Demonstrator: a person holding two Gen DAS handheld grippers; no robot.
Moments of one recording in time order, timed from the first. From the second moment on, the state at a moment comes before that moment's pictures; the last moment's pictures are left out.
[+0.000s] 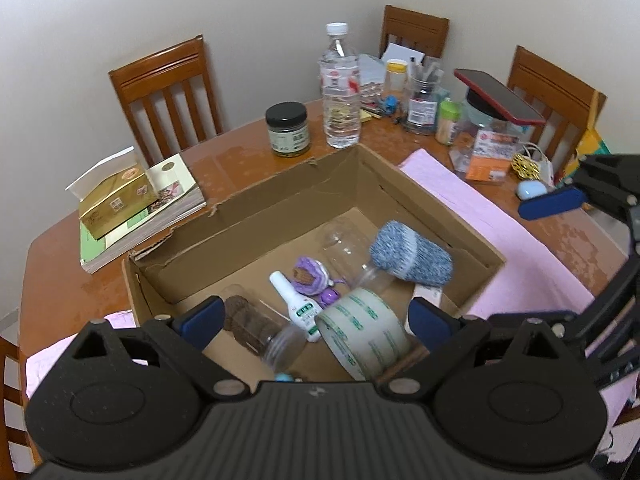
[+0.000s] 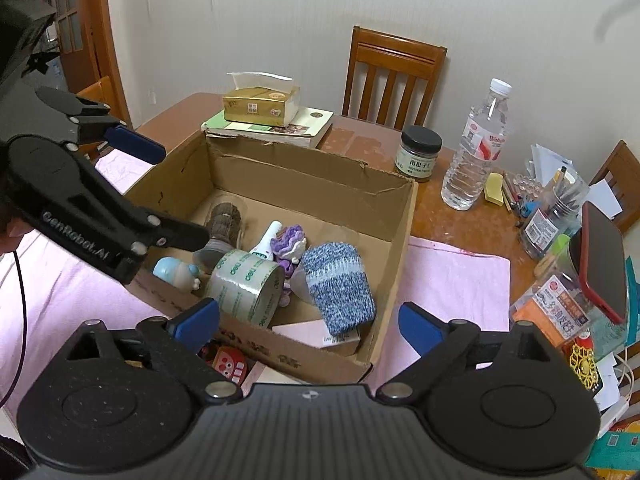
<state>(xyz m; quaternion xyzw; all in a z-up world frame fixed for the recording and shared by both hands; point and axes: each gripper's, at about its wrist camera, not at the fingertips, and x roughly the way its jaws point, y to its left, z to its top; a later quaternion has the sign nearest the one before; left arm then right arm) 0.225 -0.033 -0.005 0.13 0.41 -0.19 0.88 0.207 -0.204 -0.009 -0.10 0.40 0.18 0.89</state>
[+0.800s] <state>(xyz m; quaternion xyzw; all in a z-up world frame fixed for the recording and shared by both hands) 0.159 -0.020 -0.044 0.05 0.49 -0.16 0.86 0.164 -0.201 -0.042 -0.08 0.43 0.21 0.87</state>
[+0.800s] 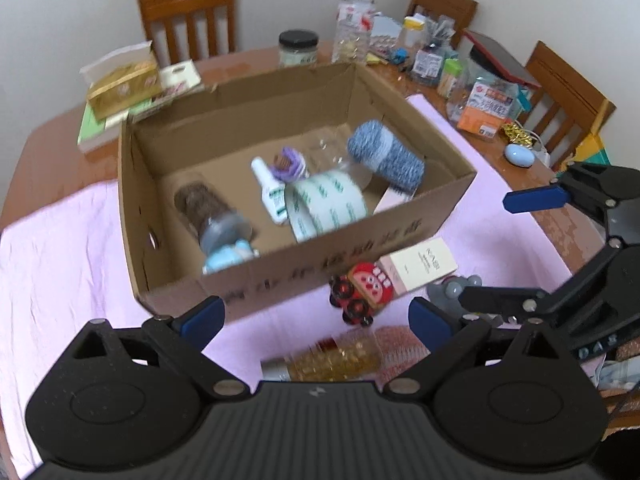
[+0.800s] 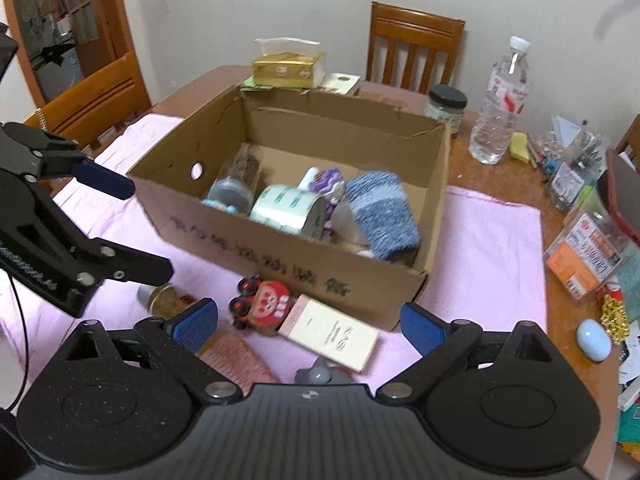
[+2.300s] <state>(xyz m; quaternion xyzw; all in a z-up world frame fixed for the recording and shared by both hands) 0.156 -0.021 -0.128 -0.05 0.53 -0.04 0.85 0.144 -0.184 -0.080 -0.13 0.47 0.28 0.83</state>
